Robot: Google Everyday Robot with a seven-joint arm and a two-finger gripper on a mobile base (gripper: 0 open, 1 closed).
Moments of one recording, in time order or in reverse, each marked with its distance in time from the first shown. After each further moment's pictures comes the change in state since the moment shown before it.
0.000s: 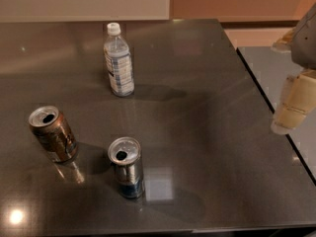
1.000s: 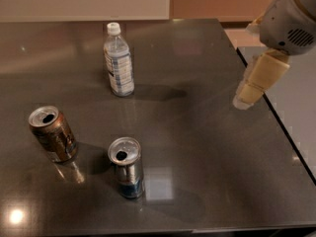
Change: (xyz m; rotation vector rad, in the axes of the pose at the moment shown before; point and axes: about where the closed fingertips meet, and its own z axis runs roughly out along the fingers) arm -0.056 -0.033 0.008 0.047 -0.149 0.034
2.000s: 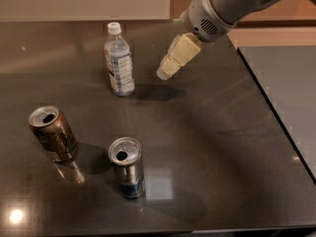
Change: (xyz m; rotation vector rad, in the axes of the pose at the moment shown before) arm -0.138 -0.046 0.076 -0.021 -0.329 0.018
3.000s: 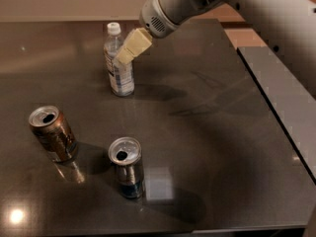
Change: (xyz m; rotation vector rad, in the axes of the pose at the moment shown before) arm -0.075 -0.021 0.094 -0.080 -0.148 0.028
